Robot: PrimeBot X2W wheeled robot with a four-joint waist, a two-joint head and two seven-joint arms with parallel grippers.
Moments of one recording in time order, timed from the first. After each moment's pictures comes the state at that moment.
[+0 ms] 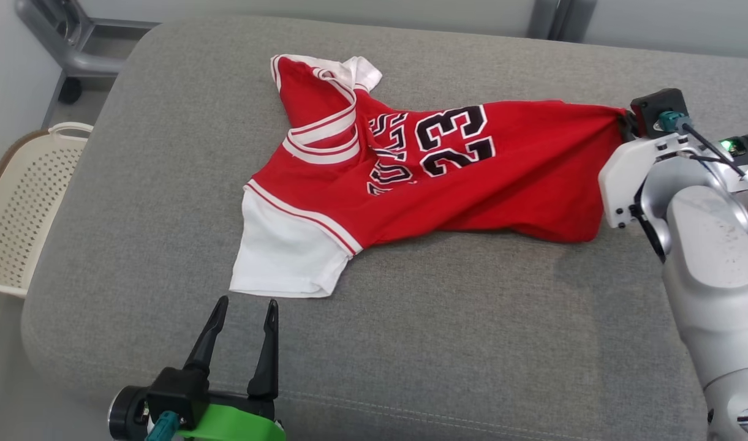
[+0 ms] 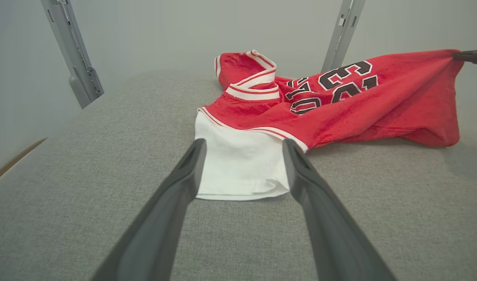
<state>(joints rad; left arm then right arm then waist) 0.03 0.09 -0.23 0.11 -0.22 -0.04 -0.26 -0.76 -0.19 0.00 0.75 -0.21 0.13 0.10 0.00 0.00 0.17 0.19</state>
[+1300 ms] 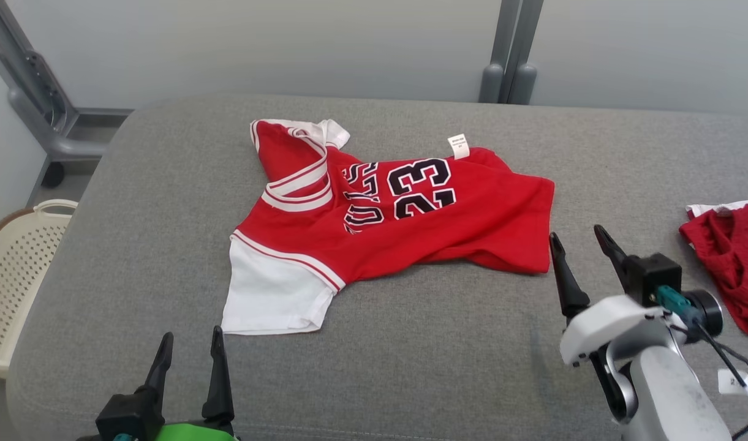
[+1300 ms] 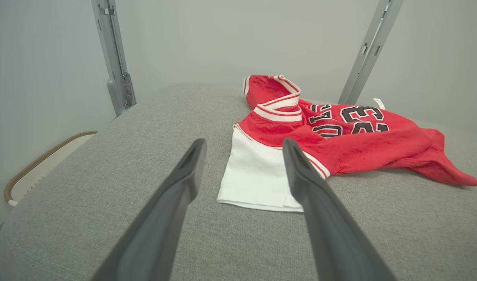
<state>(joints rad) 0.12 0.10 -0.13 0.06 -0.29 0.03 -0.20 -0.31 -0.07 0.02 0.46 0.05 0.13 -0.20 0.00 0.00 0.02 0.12</state>
